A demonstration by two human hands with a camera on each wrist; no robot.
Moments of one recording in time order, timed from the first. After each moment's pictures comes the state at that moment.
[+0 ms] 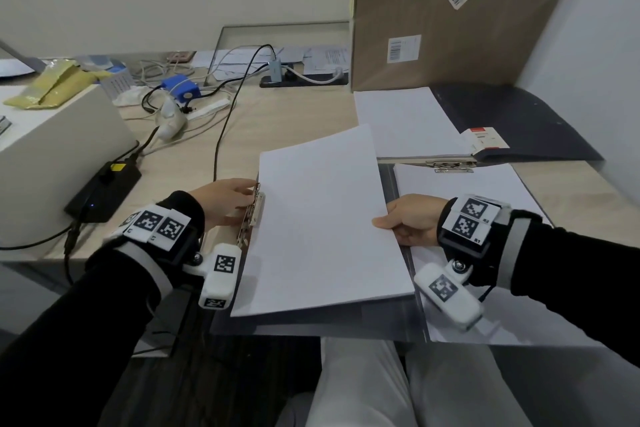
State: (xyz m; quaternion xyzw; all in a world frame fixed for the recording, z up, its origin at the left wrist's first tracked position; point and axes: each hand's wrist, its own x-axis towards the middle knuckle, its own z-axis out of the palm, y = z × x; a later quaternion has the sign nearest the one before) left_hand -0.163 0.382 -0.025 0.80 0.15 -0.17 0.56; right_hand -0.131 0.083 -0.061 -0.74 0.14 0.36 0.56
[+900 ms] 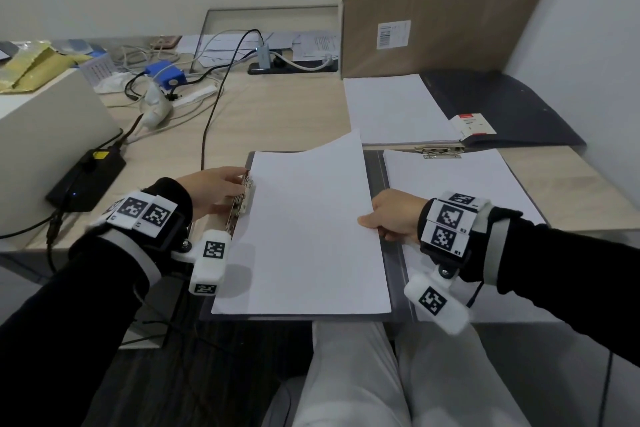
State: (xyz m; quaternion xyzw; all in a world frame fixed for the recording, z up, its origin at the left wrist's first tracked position) left_hand -0.165 0.383 -0.028 0.82 0.11 -0.20 0.53; right_hand -0.170 0.102 -0.040 -0.88 0.05 0.30 0.36
